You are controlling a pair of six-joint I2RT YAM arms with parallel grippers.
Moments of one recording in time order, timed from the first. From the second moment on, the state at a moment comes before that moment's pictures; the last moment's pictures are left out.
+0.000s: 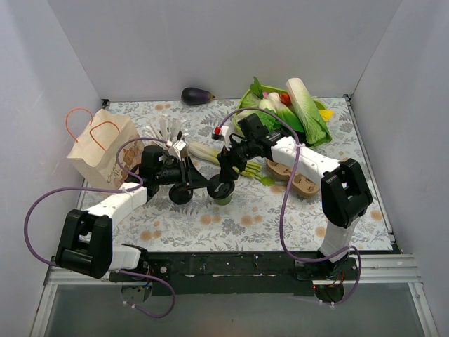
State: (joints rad) left arm -0.27 1.31 0.64 0.07 0.85 -0.66; right arm 0.67 1.81 1.42 -0.52 -0.70 -0.28
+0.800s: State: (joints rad) left arm -0.27 1.33 0.64 0.07 0.90 -0.66; right arm 0.66 1.77 1.39 -0.52 -0.65 -0.29
